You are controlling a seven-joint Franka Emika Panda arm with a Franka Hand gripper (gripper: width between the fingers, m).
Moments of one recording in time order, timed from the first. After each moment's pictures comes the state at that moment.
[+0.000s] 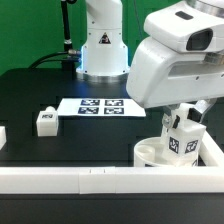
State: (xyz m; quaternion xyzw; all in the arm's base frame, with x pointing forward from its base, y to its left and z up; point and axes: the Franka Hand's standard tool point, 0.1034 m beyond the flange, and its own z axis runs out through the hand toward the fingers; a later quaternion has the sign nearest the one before) arm 0.647 0.084 0.087 0.96 0.25 -0.11 0.06
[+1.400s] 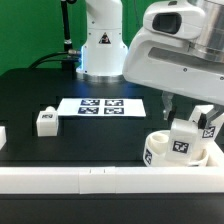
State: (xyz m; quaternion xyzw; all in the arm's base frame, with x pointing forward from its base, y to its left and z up) arm 0.654 0.085 0.089 0.98 -0.17 -0.06 0.08
